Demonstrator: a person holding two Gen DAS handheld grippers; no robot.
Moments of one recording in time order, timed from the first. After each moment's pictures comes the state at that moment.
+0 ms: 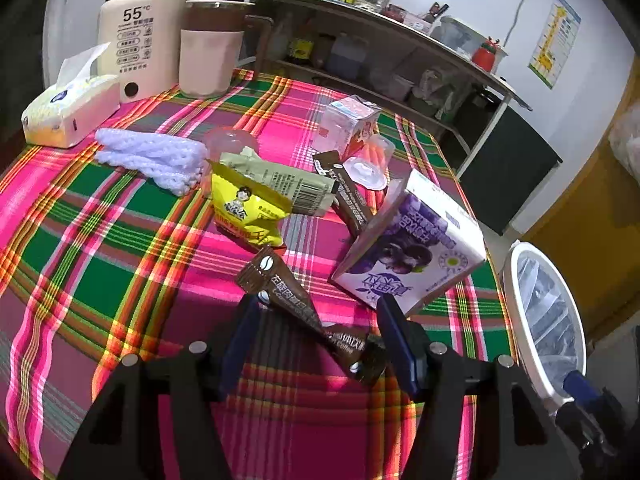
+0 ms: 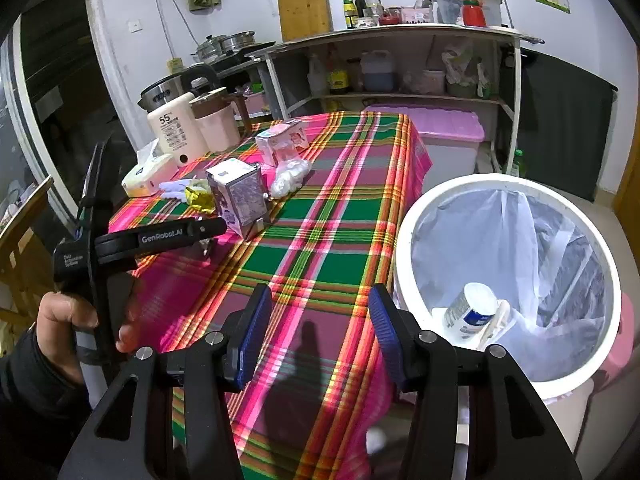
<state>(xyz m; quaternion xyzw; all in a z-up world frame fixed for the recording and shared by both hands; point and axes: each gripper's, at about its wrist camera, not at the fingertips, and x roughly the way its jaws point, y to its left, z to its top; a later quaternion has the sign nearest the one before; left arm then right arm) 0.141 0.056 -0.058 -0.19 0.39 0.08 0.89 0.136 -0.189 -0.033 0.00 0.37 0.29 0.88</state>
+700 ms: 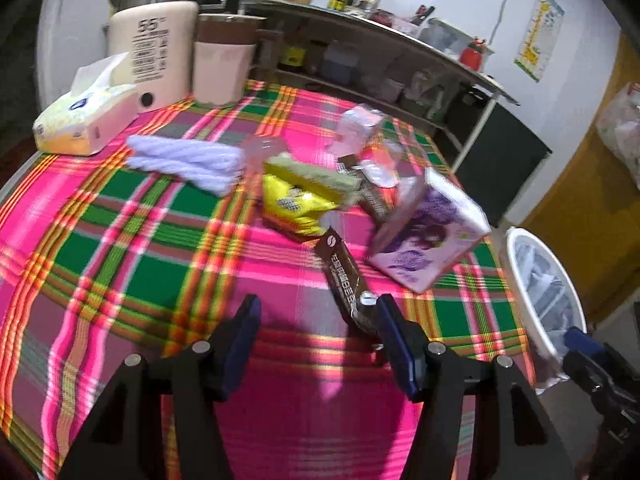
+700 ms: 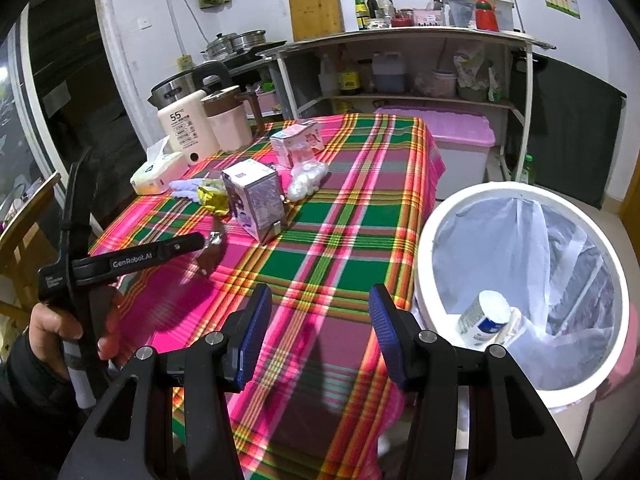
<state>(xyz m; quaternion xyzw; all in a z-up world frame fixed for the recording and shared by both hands) 0.111 0.075 -0.049 -0.18 0.39 0.06 0.90 0.134 -0.171 -0.028 0.00 0.37 0.31 0.88</state>
